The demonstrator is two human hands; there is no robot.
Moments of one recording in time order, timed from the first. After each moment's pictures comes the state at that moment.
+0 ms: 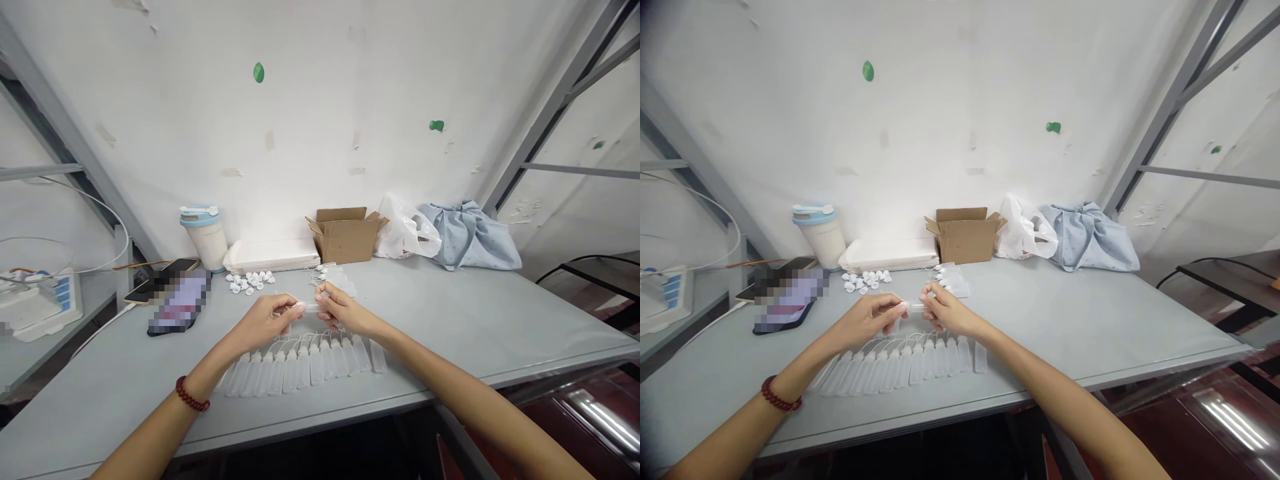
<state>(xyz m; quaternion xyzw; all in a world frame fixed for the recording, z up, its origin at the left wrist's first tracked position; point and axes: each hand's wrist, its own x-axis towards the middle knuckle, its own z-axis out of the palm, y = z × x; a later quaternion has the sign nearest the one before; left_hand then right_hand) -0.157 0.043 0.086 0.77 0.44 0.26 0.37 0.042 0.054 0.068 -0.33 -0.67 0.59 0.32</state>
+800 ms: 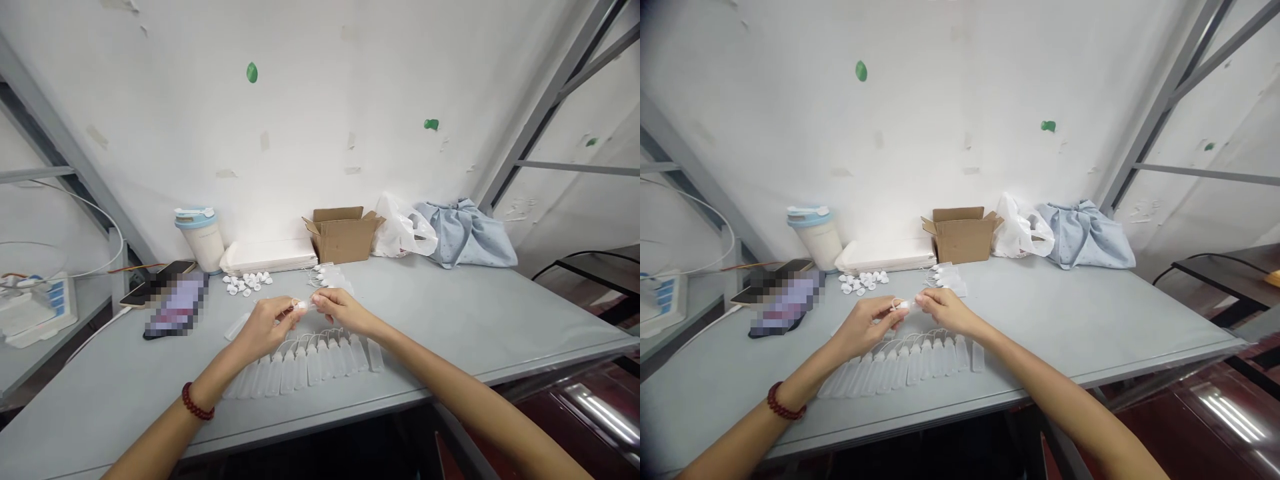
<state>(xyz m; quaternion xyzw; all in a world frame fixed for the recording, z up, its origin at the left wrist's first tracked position) -0.148 0.039 0.081 0.83 0.40 0.32 0.23 0.047 0.061 0.065 -0.34 -0.76 0.43 0.34</state>
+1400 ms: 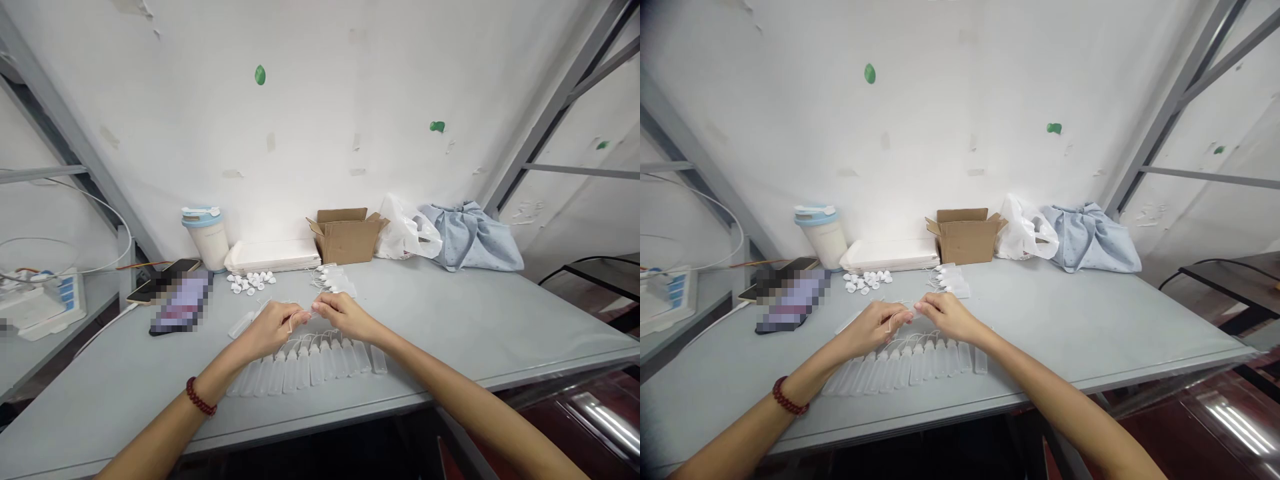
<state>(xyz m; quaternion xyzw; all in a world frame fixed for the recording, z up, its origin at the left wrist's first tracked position) -0.149 0.044 0.074 0.83 0.41 0.24 0.29 0.043 0.053 0.069 -0.38 -0.80 0.35 0.32</state>
